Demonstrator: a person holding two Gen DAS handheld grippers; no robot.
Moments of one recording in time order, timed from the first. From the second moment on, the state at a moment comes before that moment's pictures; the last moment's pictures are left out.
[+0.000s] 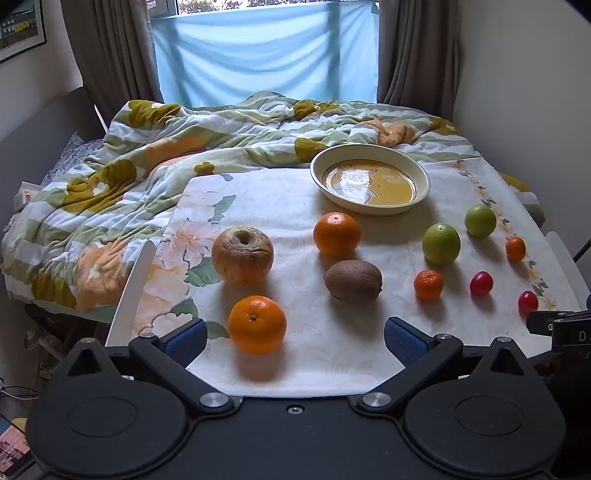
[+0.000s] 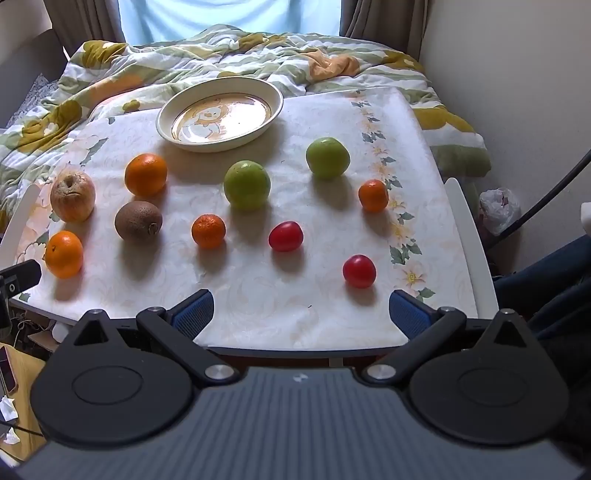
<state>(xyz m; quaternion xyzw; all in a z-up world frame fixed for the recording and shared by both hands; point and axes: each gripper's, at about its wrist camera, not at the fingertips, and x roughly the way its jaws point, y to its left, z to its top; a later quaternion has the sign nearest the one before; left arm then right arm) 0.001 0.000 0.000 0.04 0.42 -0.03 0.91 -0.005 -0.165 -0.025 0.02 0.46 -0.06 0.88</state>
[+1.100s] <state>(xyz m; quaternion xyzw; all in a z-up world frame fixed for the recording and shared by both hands) 0.005 -0.001 0.003 0.05 0.41 -0.01 0.91 0.002 -0.166 -0.029 0.02 0.47 -0.05 0.88</state>
